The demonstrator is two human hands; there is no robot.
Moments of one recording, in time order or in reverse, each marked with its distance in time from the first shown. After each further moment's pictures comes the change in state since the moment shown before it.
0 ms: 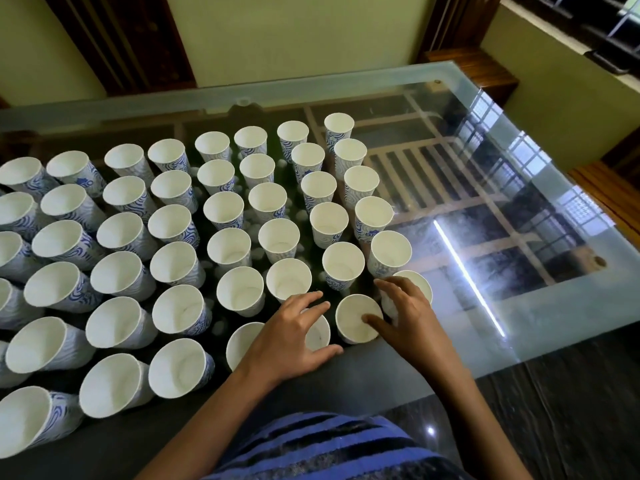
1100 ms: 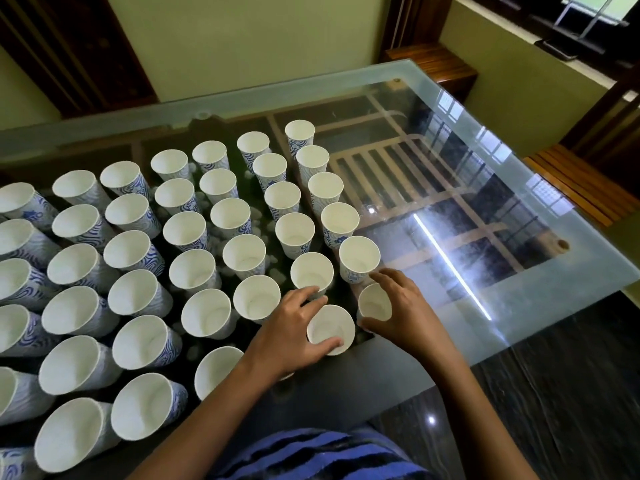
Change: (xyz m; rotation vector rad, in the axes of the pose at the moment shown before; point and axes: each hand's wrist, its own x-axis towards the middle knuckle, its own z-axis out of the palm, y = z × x) left_hand 0.045 0.021 0.014 0.024 -0.038 0.069; right_hand 0.012 0.033 -0.024 -0.081 -0.049 0.081
